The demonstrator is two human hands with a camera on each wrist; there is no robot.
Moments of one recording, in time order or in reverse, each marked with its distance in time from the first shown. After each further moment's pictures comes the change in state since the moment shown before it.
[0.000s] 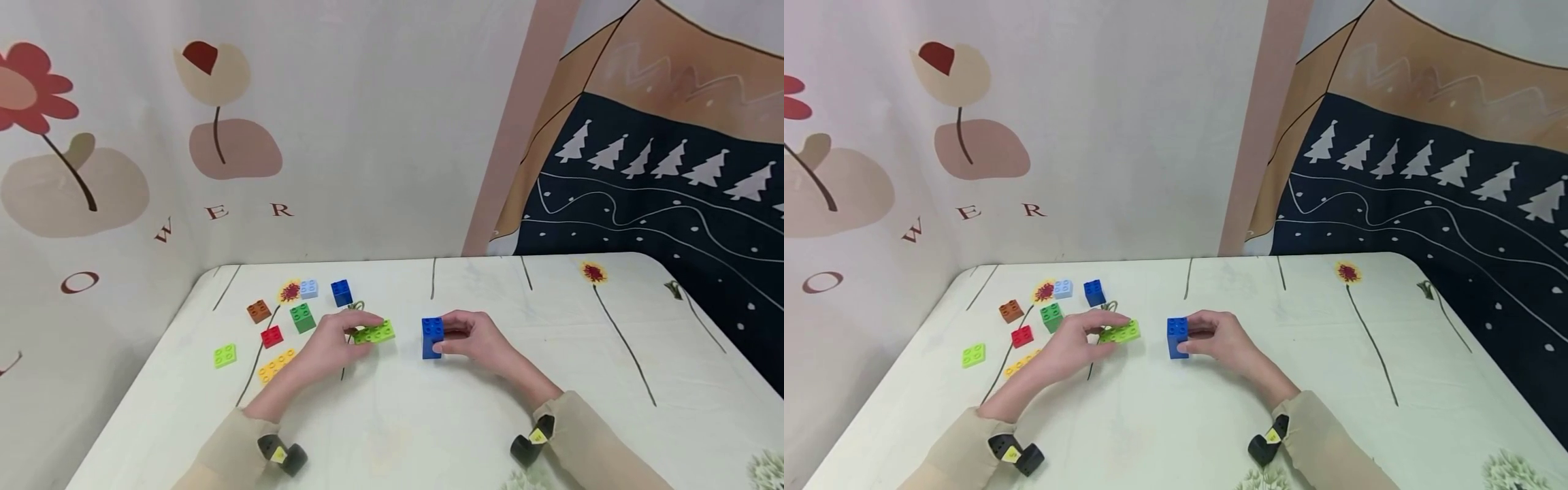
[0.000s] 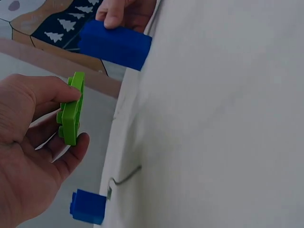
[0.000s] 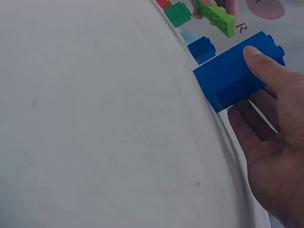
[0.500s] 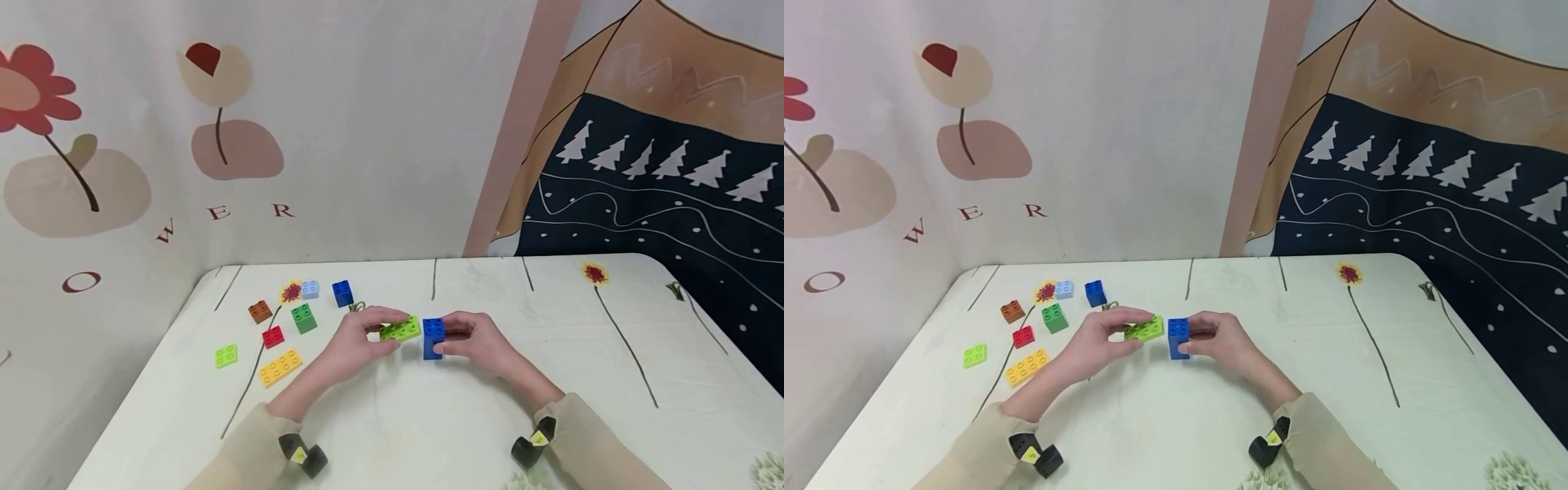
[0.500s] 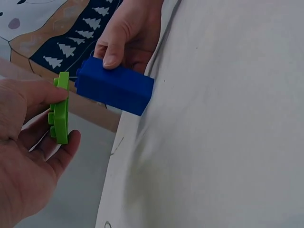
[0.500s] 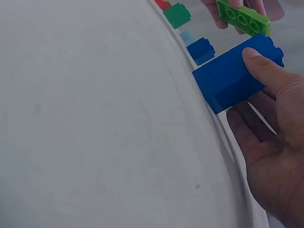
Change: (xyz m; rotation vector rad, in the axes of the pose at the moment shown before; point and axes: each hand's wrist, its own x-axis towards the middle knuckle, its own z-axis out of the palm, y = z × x) left_hand 0.012 0.020 0.022 -0.206 -0.006 0.056; right_hand 0.000 0.000 0.000 -0.008 0.001 -0.003
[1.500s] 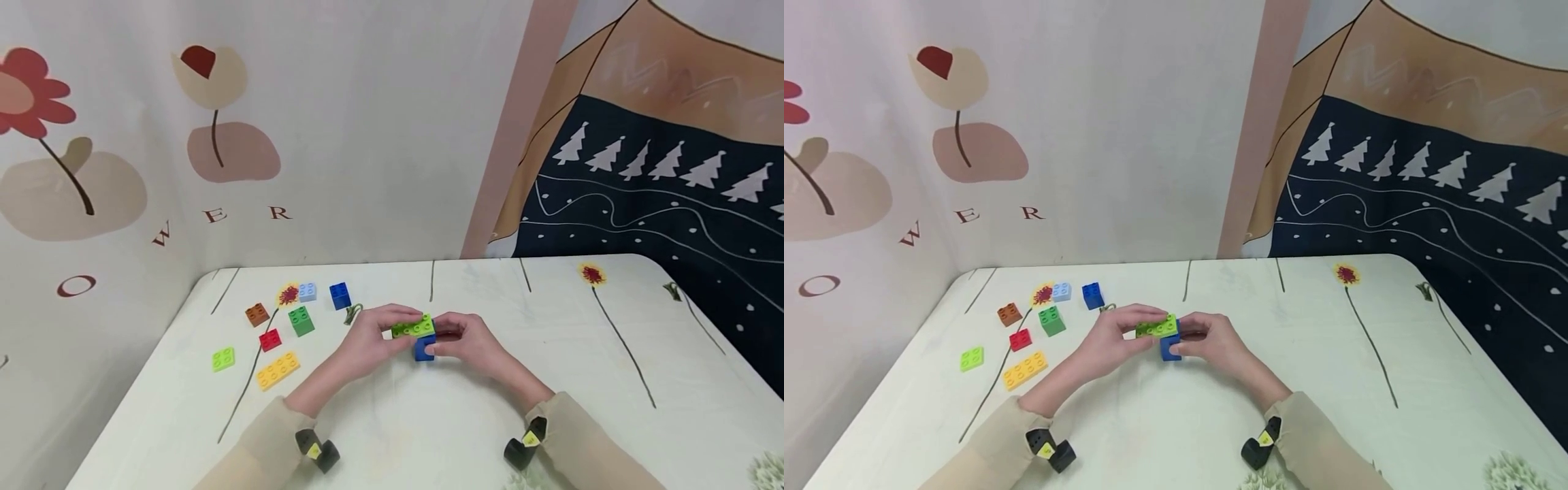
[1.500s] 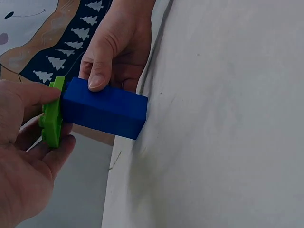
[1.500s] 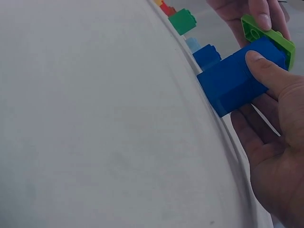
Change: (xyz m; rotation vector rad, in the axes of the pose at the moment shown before) left_hand 0.016 0.012 0.016 0.053 -0.013 0.125; right_hand 0.007 0.001 0.005 0.028 -0.030 -0.036
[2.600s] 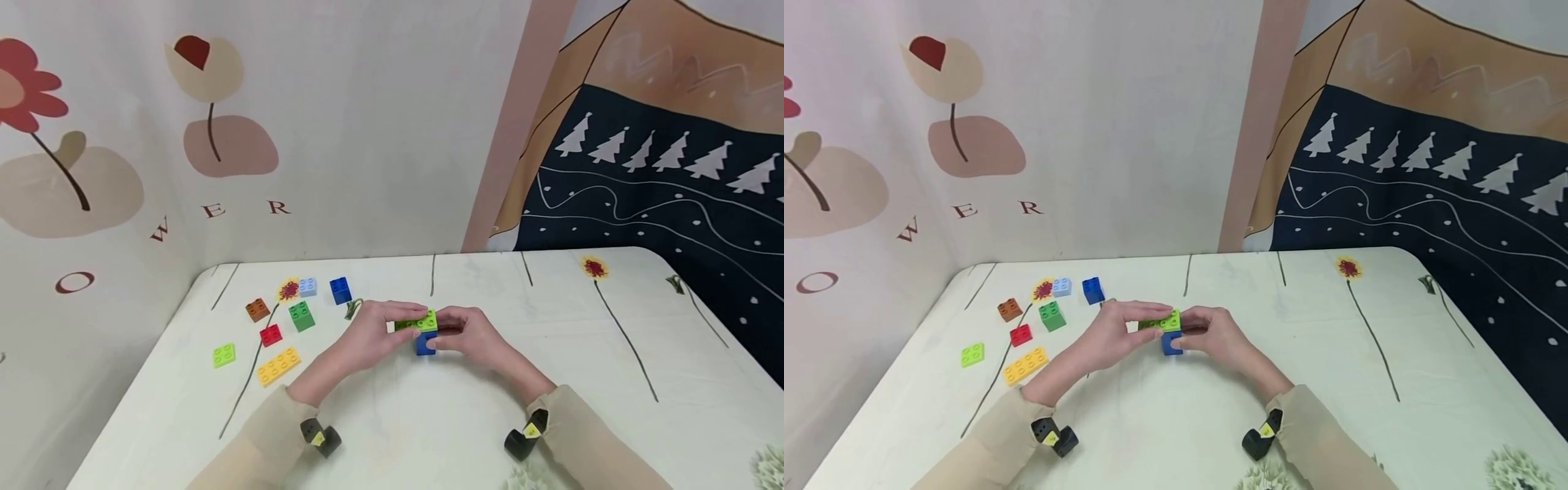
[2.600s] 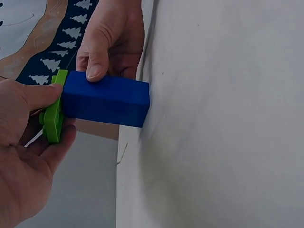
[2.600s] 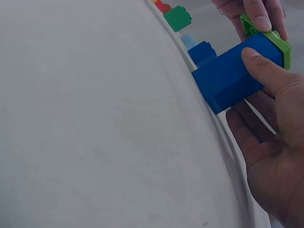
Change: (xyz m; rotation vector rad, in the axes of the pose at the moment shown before) left_hand 0.006 0.001 -0.005 0.179 -0.064 0.082; right_hand 0.001 0.001 -0.001 -0.013 -0.019 -0.028
